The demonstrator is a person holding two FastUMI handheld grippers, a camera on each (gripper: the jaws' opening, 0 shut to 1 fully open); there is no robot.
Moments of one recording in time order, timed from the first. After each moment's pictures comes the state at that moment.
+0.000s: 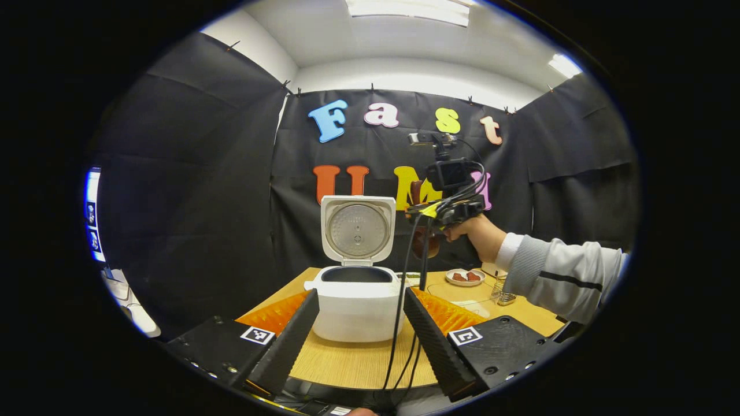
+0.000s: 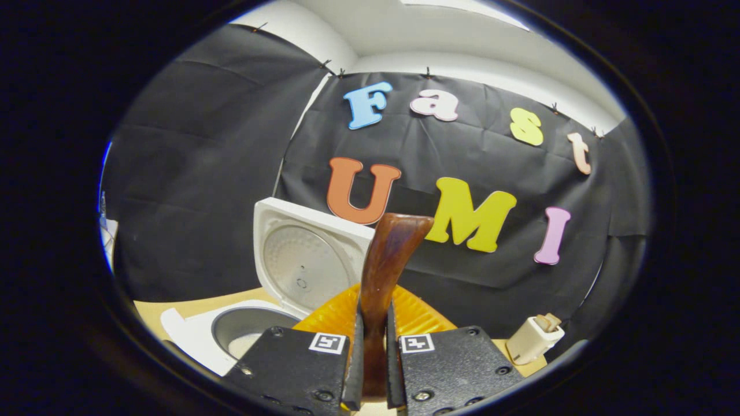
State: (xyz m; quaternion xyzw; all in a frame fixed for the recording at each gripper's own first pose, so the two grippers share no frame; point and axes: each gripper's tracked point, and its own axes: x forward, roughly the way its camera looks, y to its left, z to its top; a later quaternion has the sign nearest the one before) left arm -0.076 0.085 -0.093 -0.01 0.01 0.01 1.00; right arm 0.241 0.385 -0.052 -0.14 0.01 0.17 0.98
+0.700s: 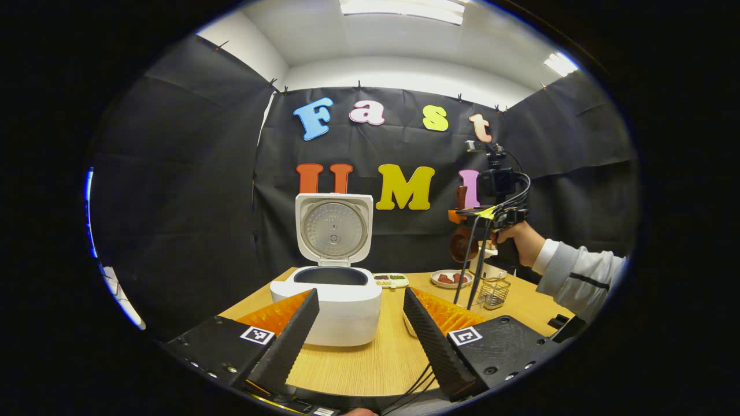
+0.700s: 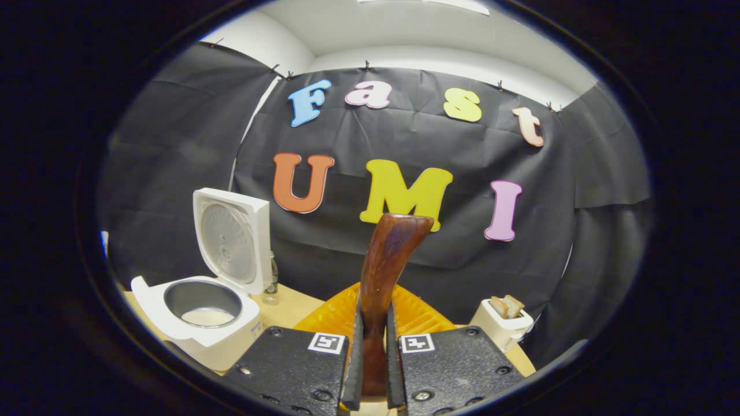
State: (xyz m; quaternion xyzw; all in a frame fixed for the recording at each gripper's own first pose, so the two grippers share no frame) left arm -0.054 0.034 -0.098 0.00 0.01 -0.01 1.00; right arm 0.244 0.192 -0.054 -0.10 0.01 0.10 0.99
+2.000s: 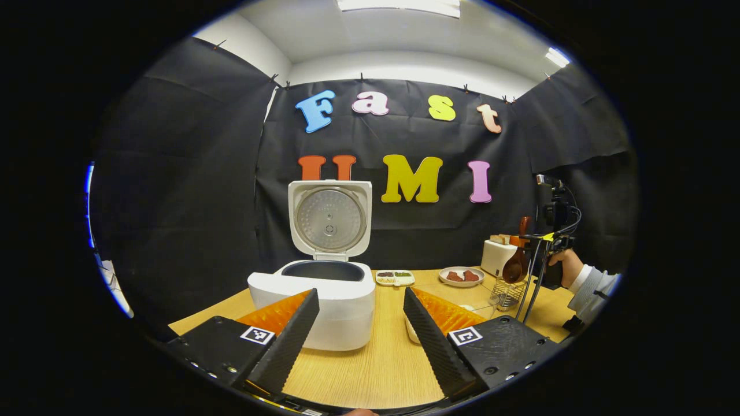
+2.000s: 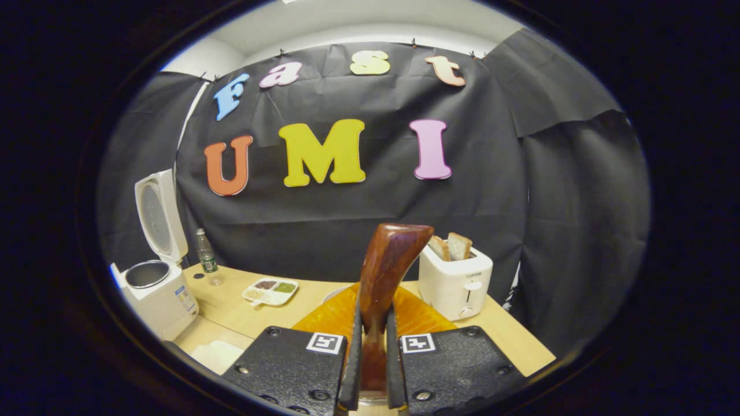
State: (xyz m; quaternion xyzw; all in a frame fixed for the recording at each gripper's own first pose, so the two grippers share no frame) left arm -0.009 0.010 -0.132 -0.01 0.02 0.02 1.00; right arm 0.282 0.008 -0.187 0.01 0.08 0.01 1.00
